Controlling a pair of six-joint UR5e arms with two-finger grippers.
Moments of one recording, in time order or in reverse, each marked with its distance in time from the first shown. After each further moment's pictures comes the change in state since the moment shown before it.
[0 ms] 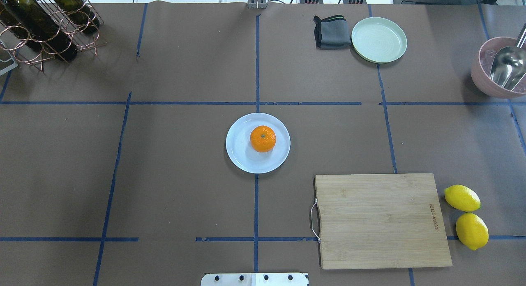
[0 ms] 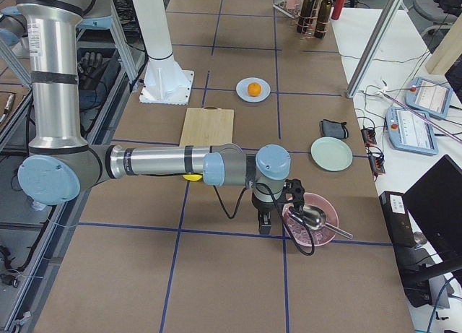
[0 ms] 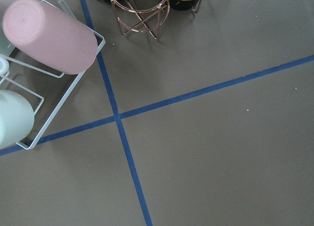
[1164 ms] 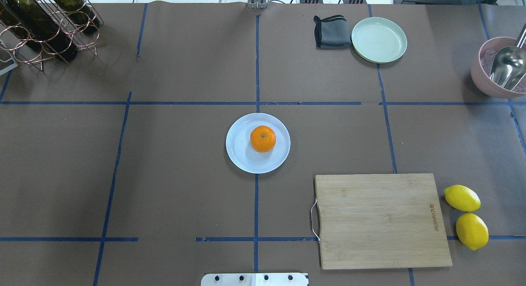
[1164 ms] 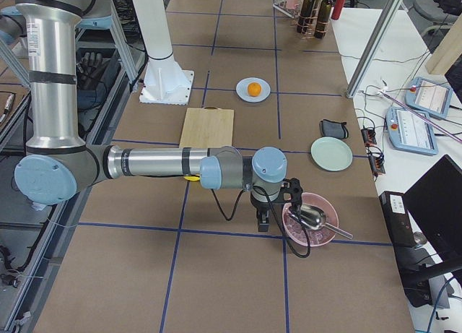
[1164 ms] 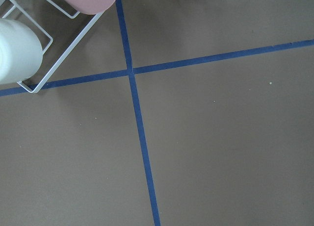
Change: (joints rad) left arm -0.005 -0.015 0.011 0.166 0.005 0.000; right arm 0.000 -0.008 0.001 0.025 0.054 0.017
